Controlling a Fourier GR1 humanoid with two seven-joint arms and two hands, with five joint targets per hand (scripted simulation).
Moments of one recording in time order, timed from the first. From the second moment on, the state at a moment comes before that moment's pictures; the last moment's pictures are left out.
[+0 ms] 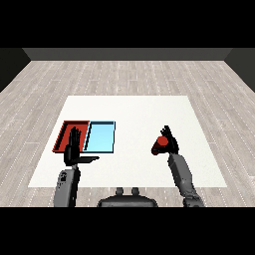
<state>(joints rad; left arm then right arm) 0.01 0.05 0.08 -1.61 0.09 -0.04 -0.37 -0.36 -0.12 -0.16 -0.85 -0.23 0.25 -0.45</state>
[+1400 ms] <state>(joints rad) 0.03 0.04 0.06 -1.61 0.07 -0.05 -0.38 -0.36 -0.12 -0.10 -0.95 -0.13 0.08 -0.45</state>
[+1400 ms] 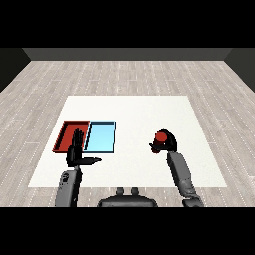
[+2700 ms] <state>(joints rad) -0.17 0.00 -0.30 -1.51 0.07 0.13 -0.22 -0.40 0.00 0.23 -1.23 -0.19 -0.27 -0.35</state>
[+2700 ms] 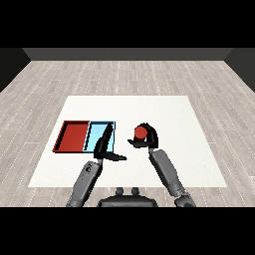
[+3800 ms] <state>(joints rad) -0.34 0.00 -0.45 -1.31 0.13 0.29 -0.22 -0.48 0.00 0.44 -1.30 -0.27 -0.40 -0.33</state>
